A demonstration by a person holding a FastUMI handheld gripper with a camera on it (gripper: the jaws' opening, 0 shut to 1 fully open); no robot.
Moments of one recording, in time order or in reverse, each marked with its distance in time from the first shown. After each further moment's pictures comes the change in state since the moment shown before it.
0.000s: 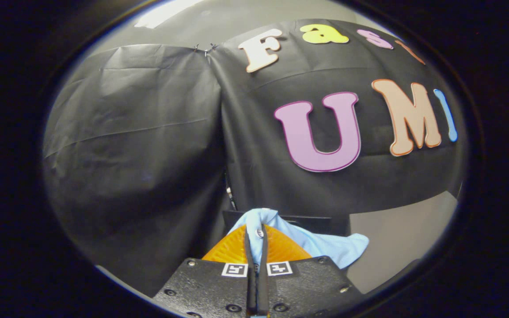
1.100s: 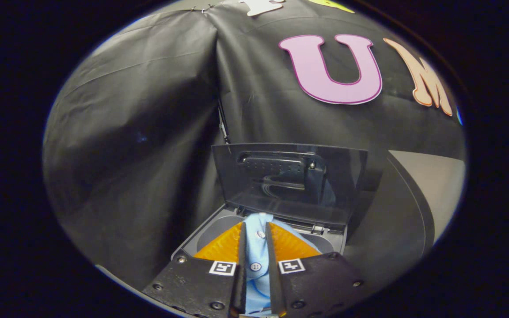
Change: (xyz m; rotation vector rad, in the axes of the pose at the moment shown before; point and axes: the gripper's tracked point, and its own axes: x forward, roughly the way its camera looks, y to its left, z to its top) arm 0.061 -0.006 -0.147 -0.021 0.291 -0.036
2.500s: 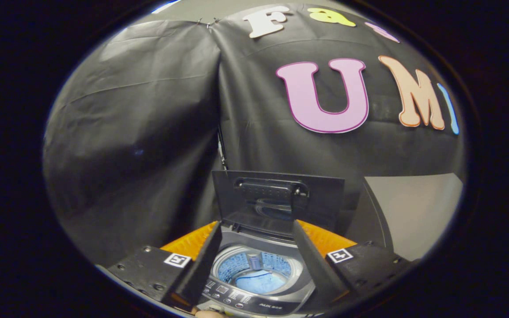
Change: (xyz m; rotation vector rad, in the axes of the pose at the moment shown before) arm -0.043 -0.005 0.039 -0.028 -0.145 -0.040
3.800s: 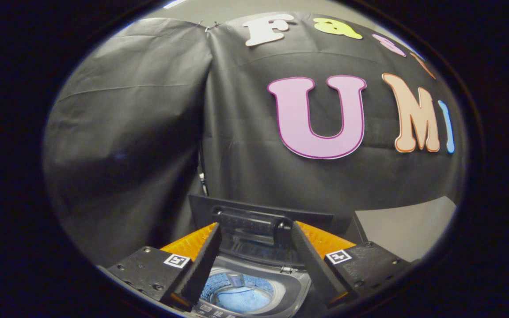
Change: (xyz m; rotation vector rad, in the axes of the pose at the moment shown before) arm 0.064 -0.033 0.059 -0.041 -0.090 -0.158
